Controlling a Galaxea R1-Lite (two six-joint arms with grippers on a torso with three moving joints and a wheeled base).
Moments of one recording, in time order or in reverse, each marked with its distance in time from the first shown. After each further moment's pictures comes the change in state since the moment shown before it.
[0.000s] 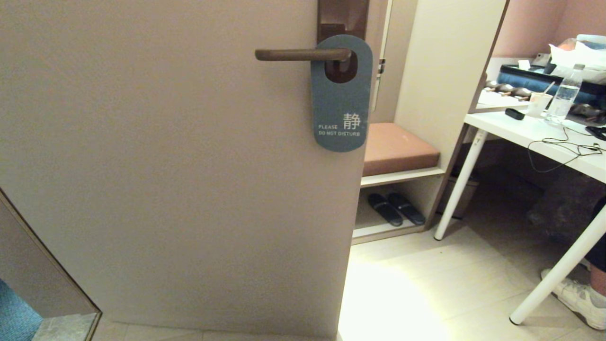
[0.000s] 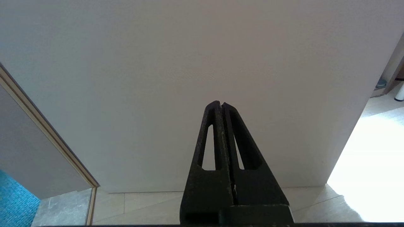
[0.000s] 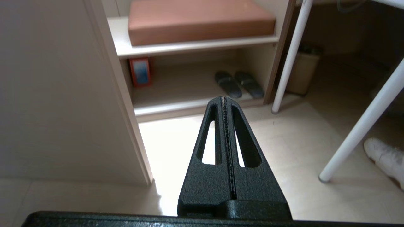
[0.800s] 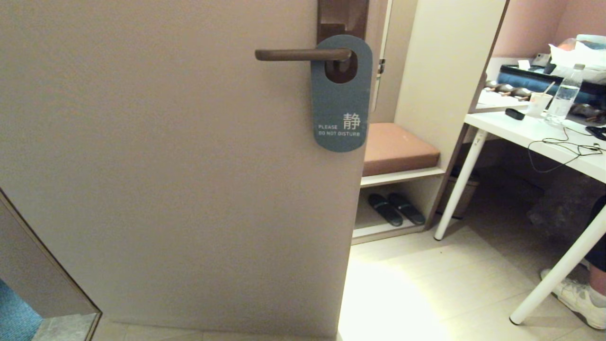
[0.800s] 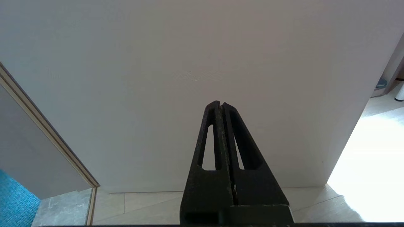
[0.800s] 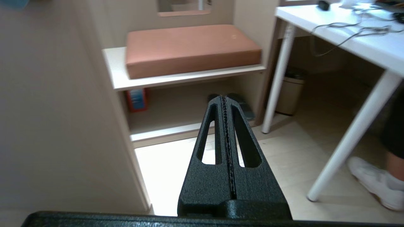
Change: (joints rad) left arm 0.000 0.000 0.000 0.000 0.000 0.000; right arm 0.000 0.351 -0.373 -0.006 -0.056 0.001
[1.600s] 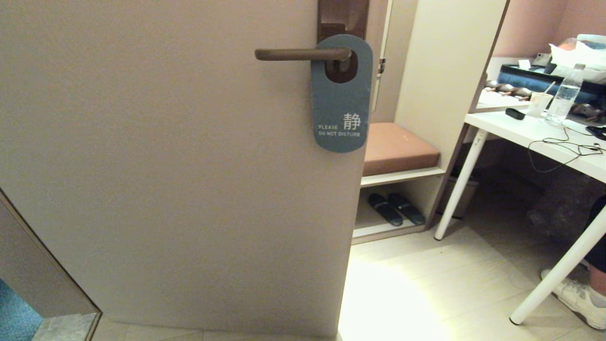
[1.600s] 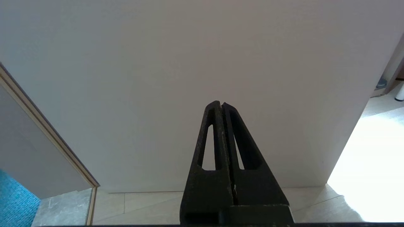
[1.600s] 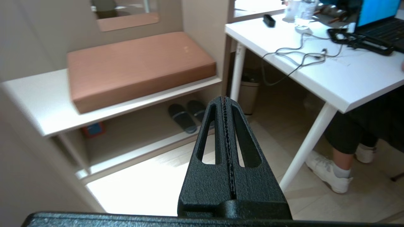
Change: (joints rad) left arm 0.000 0.000 0.000 0.000 0.000 0.000; right arm -0.113 0.654 -0.580 -0.001 -0.107 -0.005
